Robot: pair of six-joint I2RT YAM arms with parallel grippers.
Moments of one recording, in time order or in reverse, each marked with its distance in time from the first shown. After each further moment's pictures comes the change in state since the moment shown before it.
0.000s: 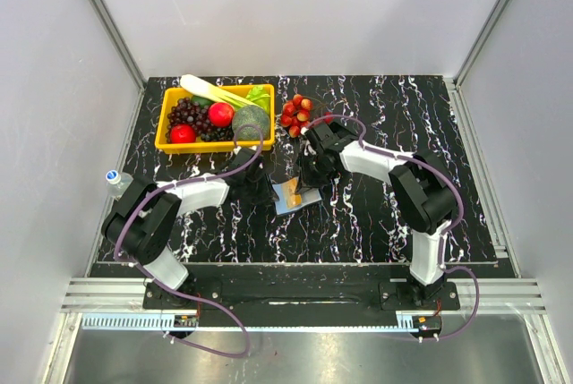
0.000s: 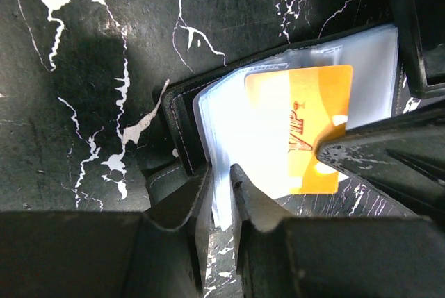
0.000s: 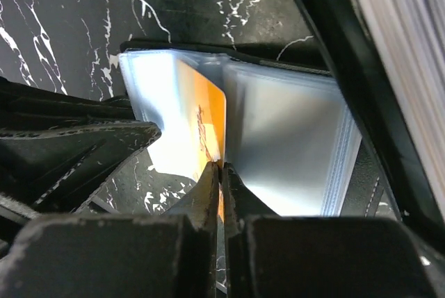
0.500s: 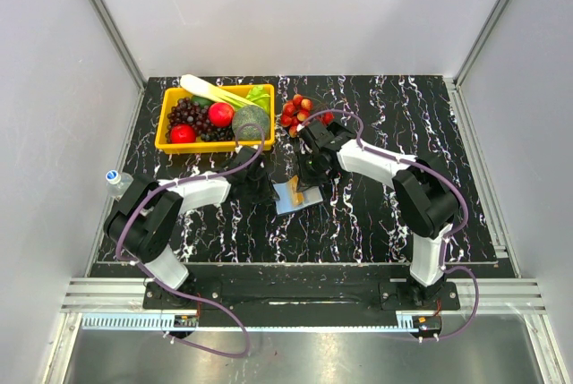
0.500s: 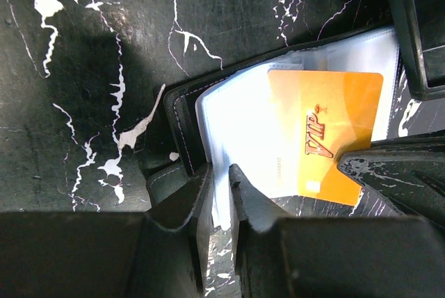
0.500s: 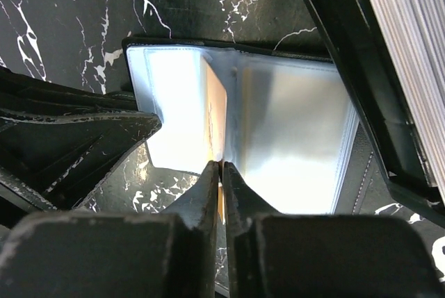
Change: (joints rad) left arm 0.000 0.017 0.024 -0.019 0.006 0.006; right arm 0.034 -0.027 0.042 -0.076 0.114 -0.027
